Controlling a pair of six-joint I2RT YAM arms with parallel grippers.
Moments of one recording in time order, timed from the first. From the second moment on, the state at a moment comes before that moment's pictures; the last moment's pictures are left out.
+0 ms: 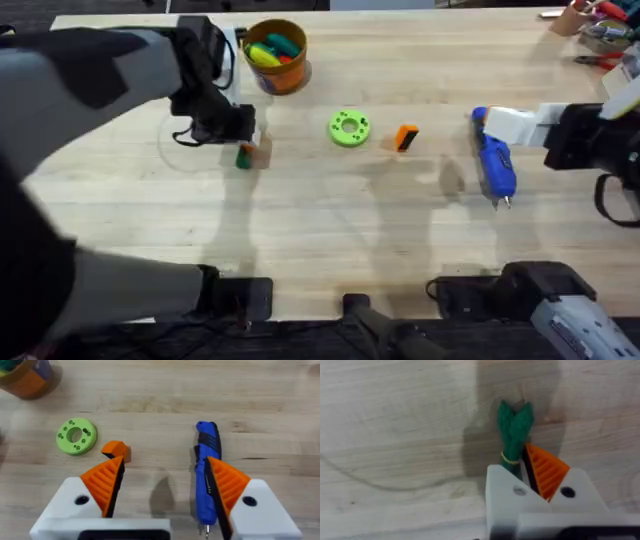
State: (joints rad) left arm -0.06 1.59 1.00 -0.84 0.09 -0.01; right arm -0.03 0.66 0.83 -0.88 -0.09 0.02
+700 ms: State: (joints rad) left arm -0.06 1.17 1.14 -1.04 0.08 -0.04; right arm -0.03 0.66 0.83 -0.88 -0.09 0.02
